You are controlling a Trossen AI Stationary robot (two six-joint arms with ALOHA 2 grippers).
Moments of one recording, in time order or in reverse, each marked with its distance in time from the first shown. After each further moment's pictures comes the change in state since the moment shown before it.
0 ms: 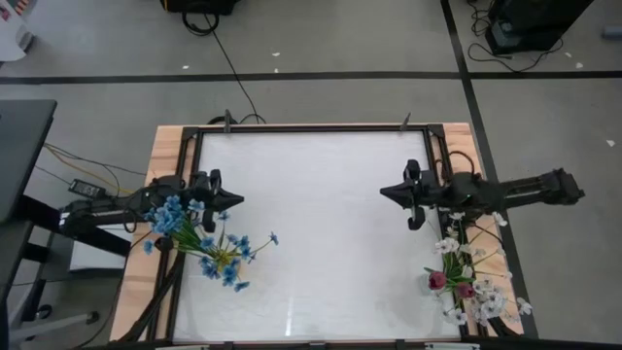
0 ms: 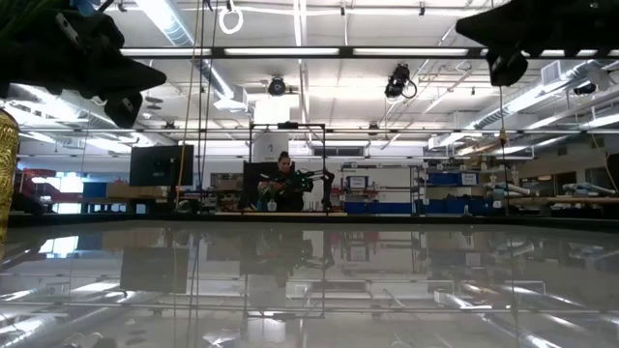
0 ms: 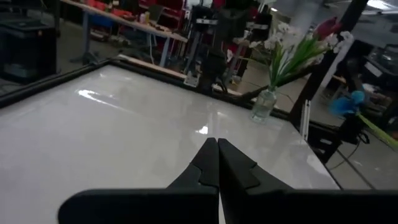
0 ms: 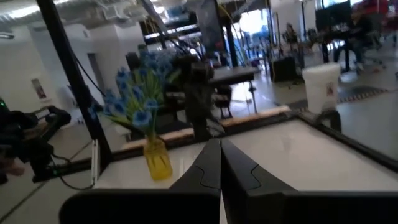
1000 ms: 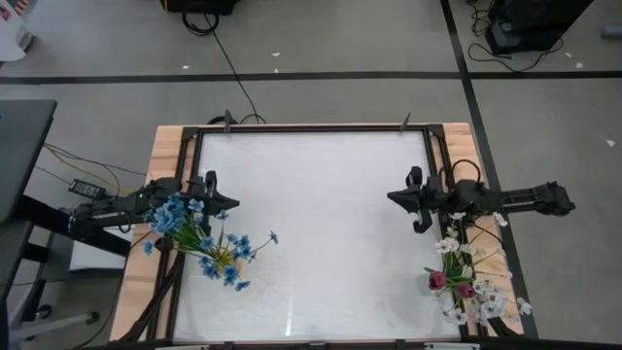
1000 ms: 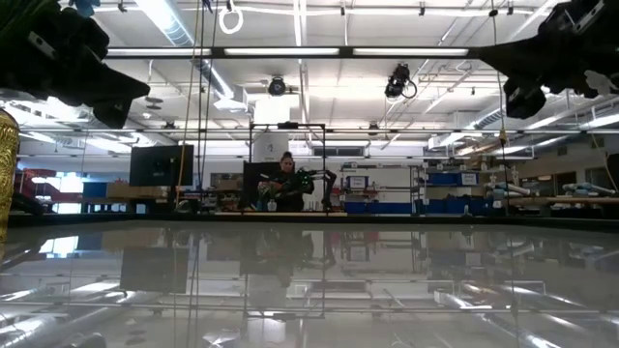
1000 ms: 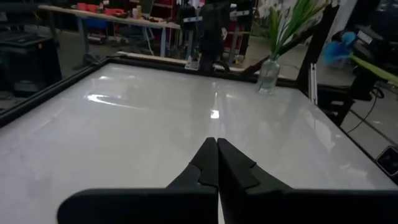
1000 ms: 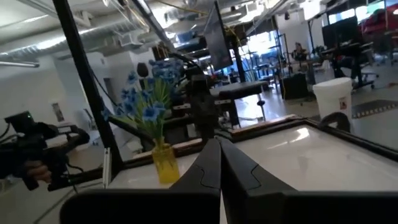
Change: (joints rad) left arm -0.020 -0.168 0.000 -0.234 0.006 0.181; right arm -0.053 -0.294 -0.261 0.066 -0.069 0.037
